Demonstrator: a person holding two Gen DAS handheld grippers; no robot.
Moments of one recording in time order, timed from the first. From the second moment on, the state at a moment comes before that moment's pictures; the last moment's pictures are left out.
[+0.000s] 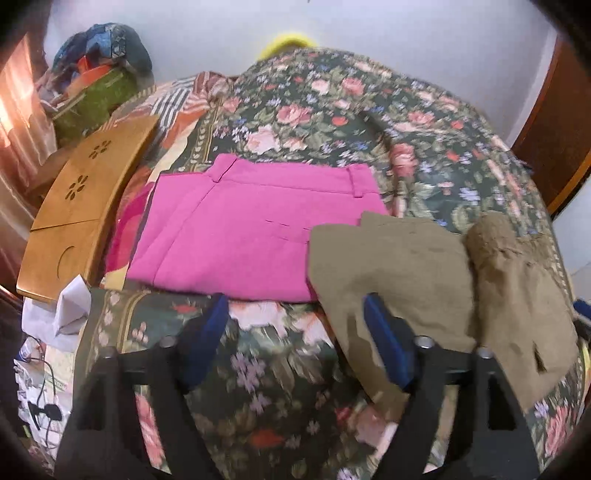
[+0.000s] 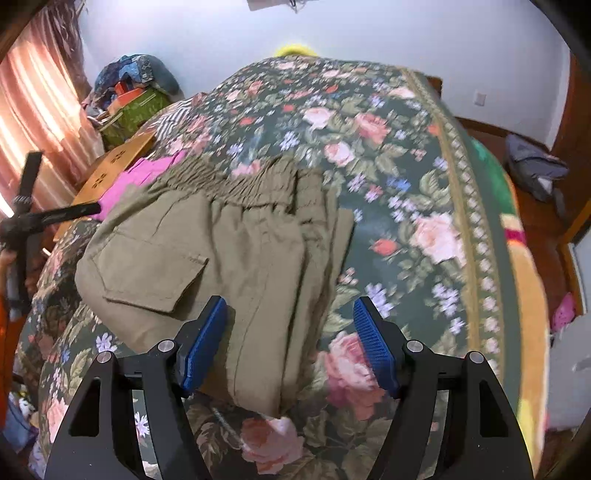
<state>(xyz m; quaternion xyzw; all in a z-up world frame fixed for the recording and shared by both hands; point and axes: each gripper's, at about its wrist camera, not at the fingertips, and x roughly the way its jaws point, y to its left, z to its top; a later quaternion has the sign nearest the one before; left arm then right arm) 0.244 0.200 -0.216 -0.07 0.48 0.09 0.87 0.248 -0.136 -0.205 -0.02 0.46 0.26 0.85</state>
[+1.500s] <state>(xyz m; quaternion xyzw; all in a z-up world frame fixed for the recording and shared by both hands) 0.250 0.156 -0.238 -0.14 0.48 -0.01 0.86 0.310 -0.116 -0.218 0.02 0.49 0.33 0.81</state>
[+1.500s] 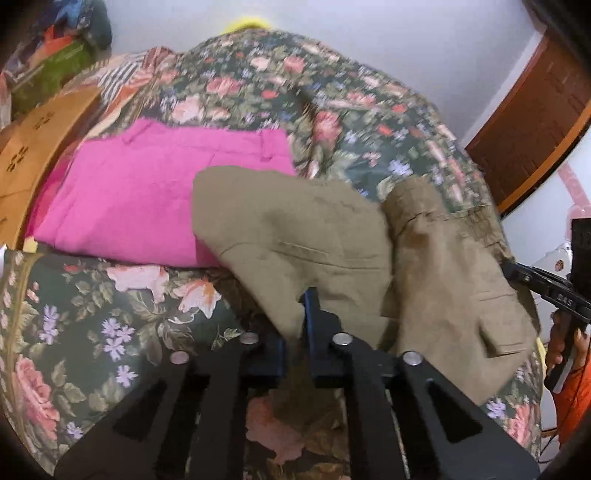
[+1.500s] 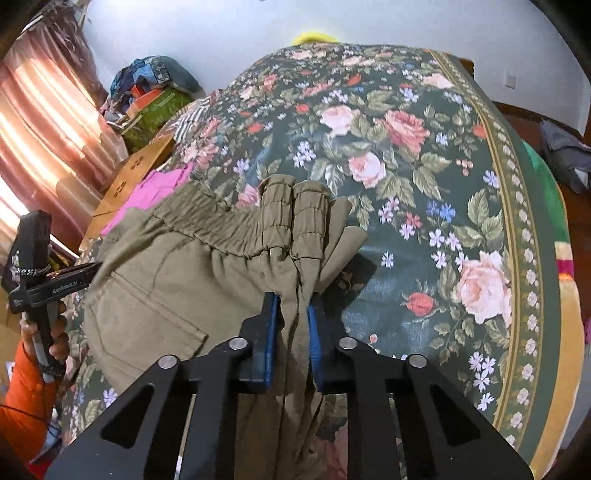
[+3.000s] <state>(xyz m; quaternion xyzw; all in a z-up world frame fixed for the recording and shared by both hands) 0.293 0.358 -0.158 -0.16 0.37 0.09 0.91 0.340 0.102 -0.136 -0.06 0.35 0.42 0.83</state>
